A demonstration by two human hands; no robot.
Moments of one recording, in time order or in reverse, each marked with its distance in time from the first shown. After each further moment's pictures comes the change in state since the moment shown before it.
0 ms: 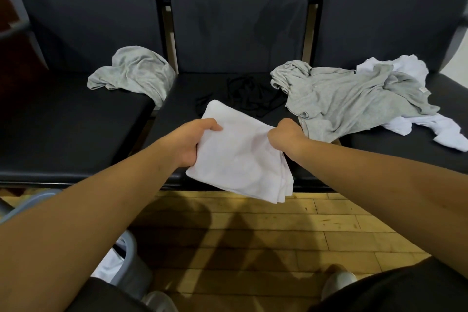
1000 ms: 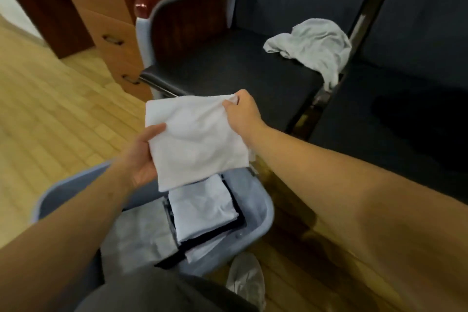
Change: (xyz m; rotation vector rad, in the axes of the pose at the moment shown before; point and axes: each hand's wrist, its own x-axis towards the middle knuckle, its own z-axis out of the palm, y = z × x) left_hand -0.178 -0.153 -0.344 -0.751 0.408 0.281; right_hand -0.186 -0.287 0.277 0.449 -0.502 -0.617
